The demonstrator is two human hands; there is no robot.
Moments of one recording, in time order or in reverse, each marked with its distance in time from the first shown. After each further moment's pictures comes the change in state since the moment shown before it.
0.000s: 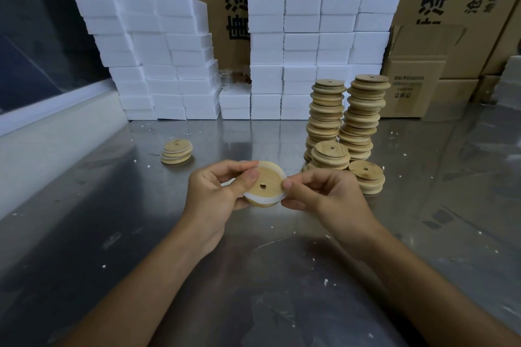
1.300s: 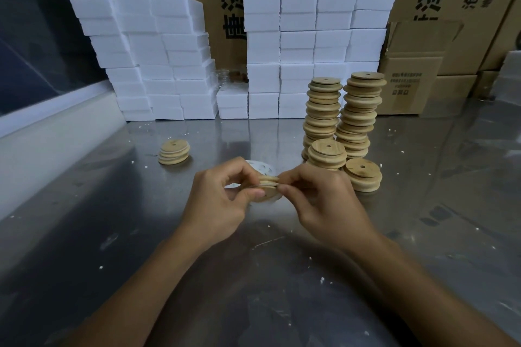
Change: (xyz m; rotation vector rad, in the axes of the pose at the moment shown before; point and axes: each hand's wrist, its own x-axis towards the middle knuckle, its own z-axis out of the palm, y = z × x) left_hand 0.002 -0.002 -0.007 0.665 -0.126 0.459; right_hand -0.003 -0.002 -0.003 -0.724 -0.027 -0.548
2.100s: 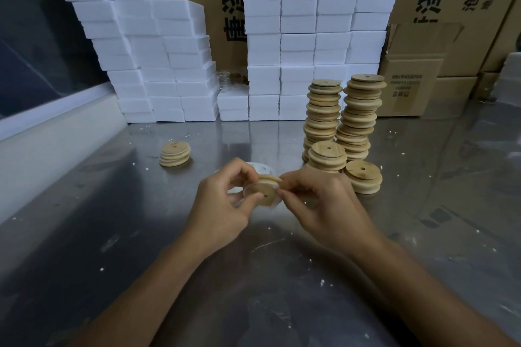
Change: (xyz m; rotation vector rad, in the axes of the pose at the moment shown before) left_hand -0.004 -0.002 0.006 -0.062 -0.014 -0.031; right_hand -0.001 0.002 -0.005 -0.069 -0.055 -0.084
